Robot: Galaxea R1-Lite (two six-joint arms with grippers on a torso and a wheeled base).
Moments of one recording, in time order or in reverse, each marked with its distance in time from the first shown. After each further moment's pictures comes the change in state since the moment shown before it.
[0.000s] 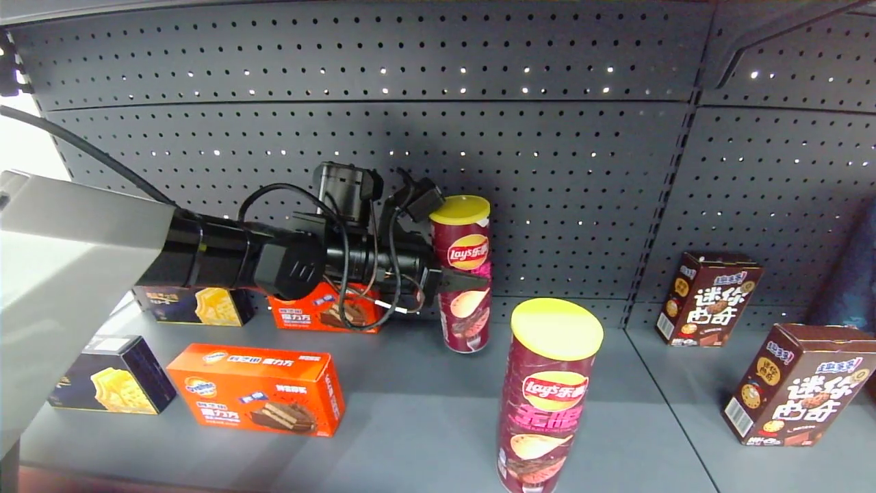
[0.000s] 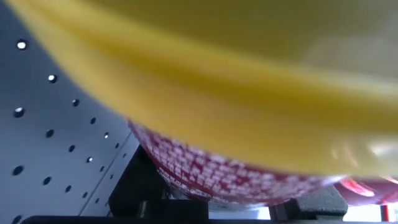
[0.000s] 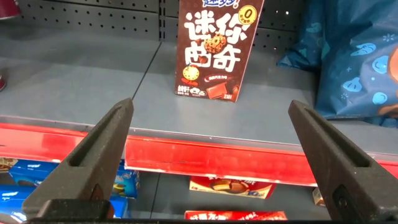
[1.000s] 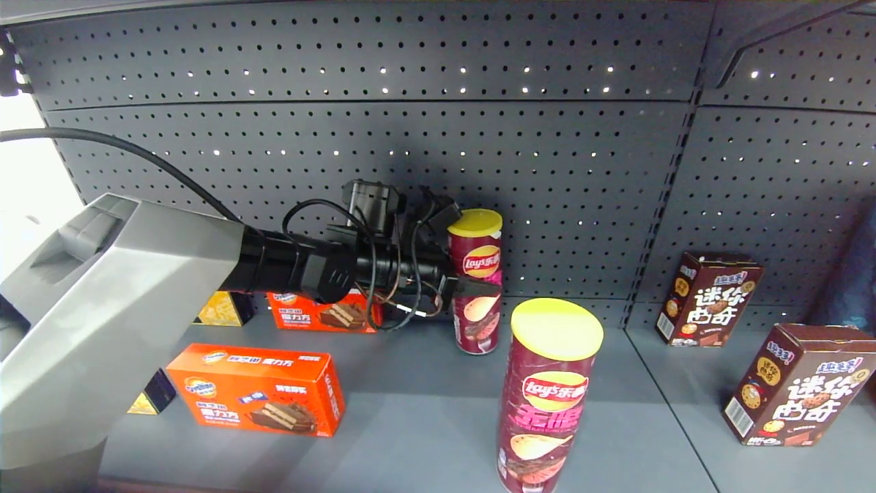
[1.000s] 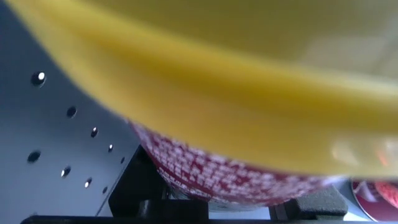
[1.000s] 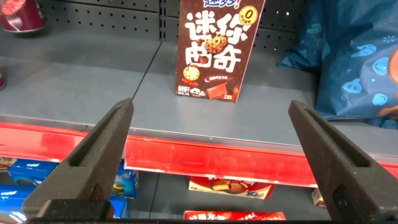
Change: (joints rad) left arm -0.016 0.137 -0.129 0.000 0.000 0.001; right arm 0.000 0.000 0.000 0.000 0.000 -0.006
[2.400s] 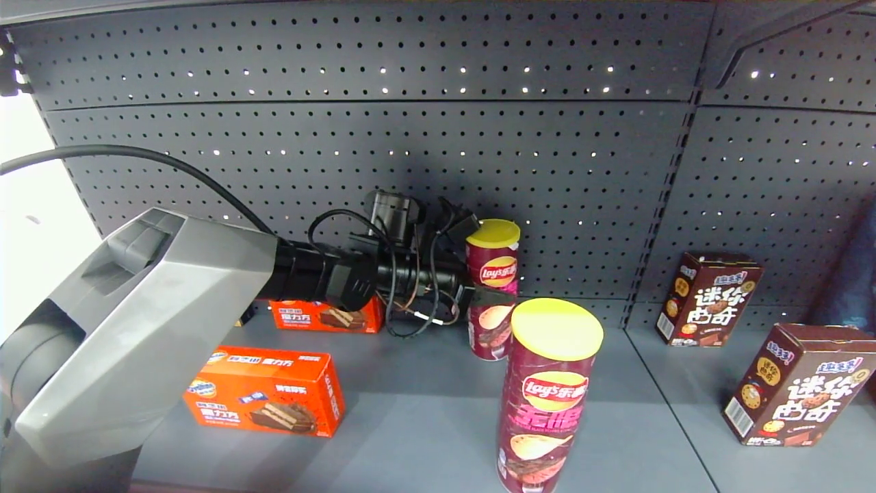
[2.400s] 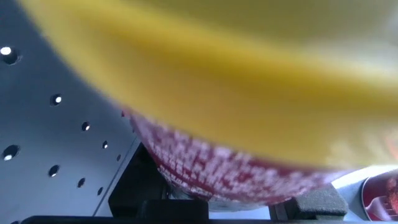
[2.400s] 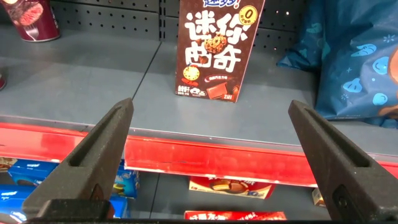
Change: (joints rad) left arm -0.038 0.062 -0.049 0.000 -0.002 0.005; right arm 0.000 0.000 0.000 0.000 -0.001 0.003
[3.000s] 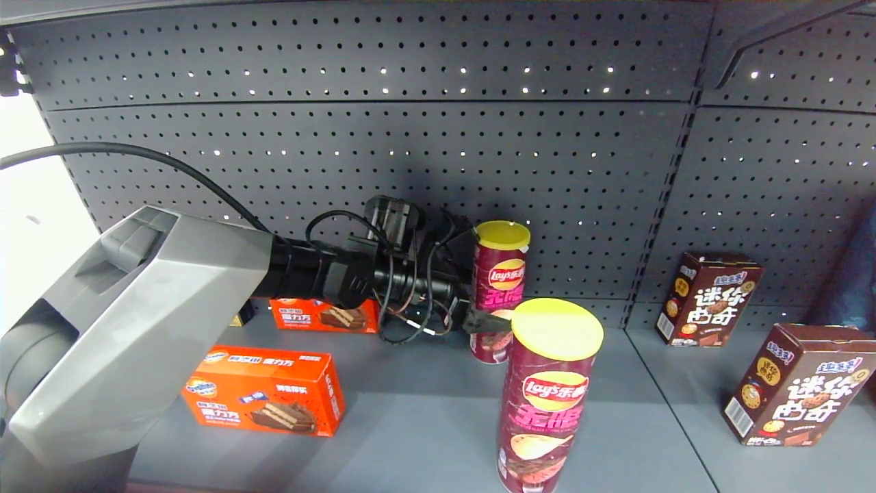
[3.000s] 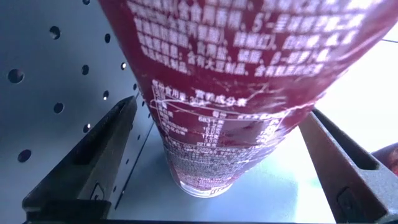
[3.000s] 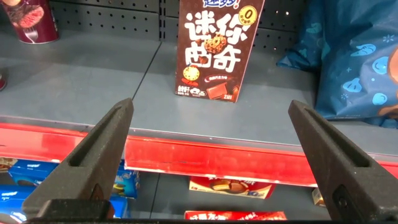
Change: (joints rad) left arm 0.002 -0.003 -0.004 0.127 -0.002 0.125; right arm 0.000 0.000 0.000 0.000 -0.001 0.001
